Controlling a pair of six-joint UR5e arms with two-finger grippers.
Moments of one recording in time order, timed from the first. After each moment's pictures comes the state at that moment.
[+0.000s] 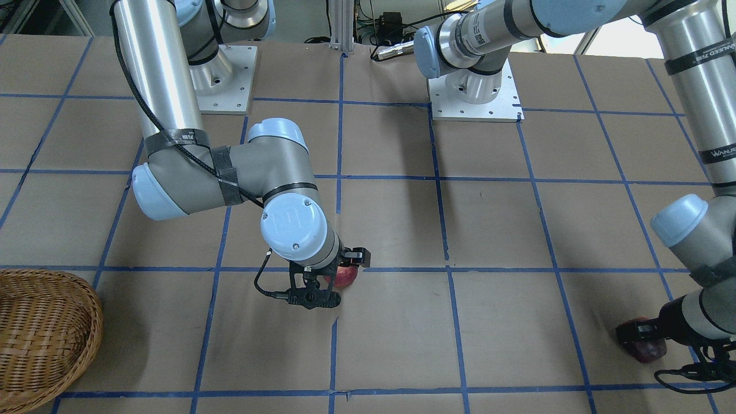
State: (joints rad) left arm -1.13 -2.30 -1.32 -1.07 1.66 0.39; right arm 1.87 -0.95 1.42 -1.85 -1.36 0.39
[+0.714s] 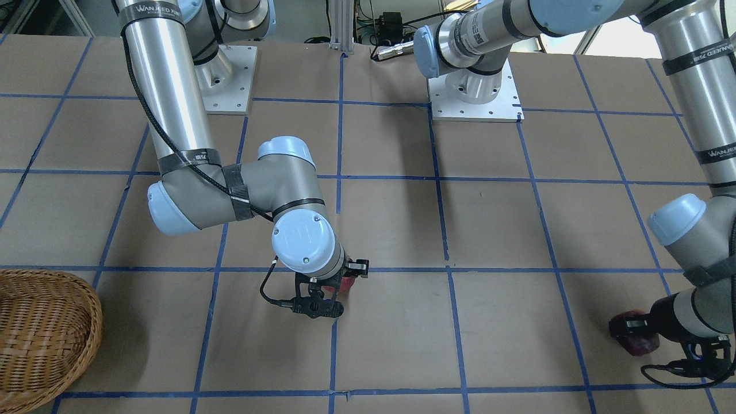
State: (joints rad) left arm -1.15 -2.27 -1.33 -1.17 1.66 0.40; right arm 1.87 -0.92 1.41 -1.90 -1.38 0.43
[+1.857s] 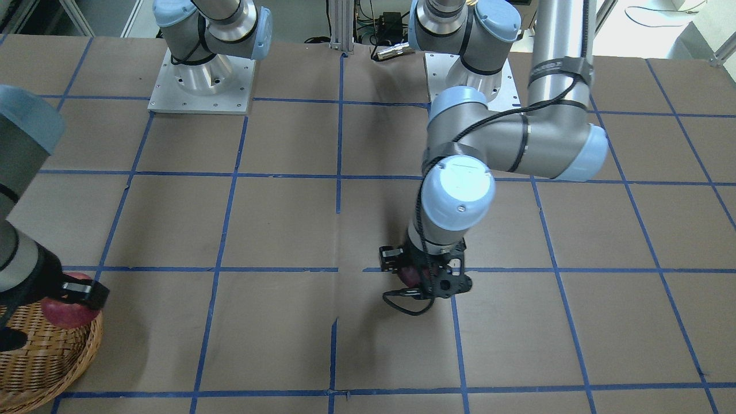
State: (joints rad) left arm -1.79 -2.04 -1.53 -1.22 1.56 -0.38; right arm 1.35 -1.09 1.34 -1.80 -1.71 -0.10
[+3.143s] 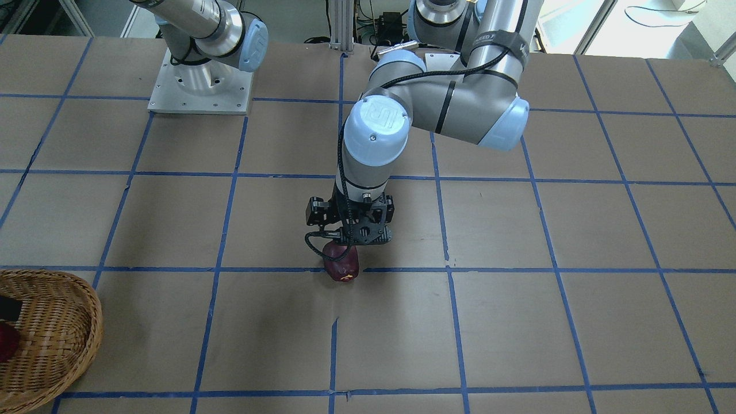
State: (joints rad) left arm -1.89 -1.92 -1.63 -1.19 1.44 -0.41; right arm 1.15 -0.98 1.33 -1.90 -1.72 -0.43
